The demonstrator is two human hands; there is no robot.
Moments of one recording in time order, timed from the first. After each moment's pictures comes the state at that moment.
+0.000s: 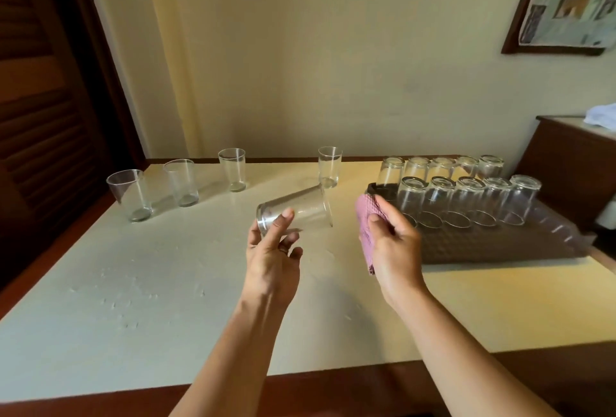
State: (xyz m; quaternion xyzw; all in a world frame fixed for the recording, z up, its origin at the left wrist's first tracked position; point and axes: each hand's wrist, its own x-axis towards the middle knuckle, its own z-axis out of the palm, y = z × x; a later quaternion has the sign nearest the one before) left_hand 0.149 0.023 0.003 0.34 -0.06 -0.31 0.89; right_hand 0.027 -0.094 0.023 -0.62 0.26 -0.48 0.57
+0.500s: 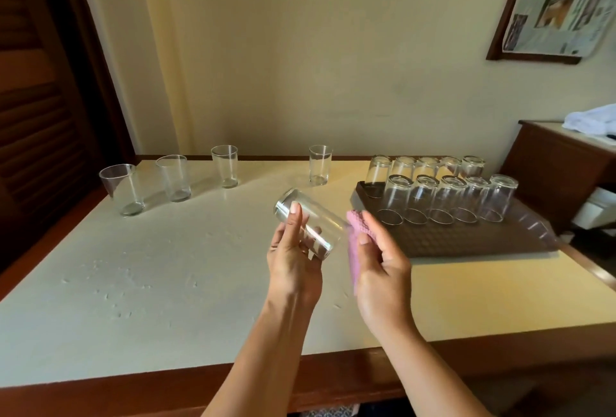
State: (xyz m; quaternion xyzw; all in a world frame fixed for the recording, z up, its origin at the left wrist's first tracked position) left_hand 0.092 0.010 0.019 0.31 -0.01 -0.33 0.89; right_hand -0.012 -0.041 0.015 -0.67 0.20 -0.50 0.51
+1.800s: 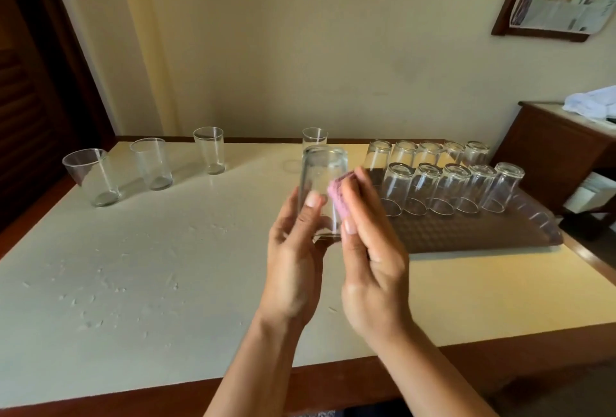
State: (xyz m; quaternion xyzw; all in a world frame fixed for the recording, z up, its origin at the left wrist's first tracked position) left_hand 0.079 0.018 0.043 0.40 -0.27 -0.29 0.83; right_hand 0.003 -0.040 0.041 -0.75 0.03 -0.54 0.38
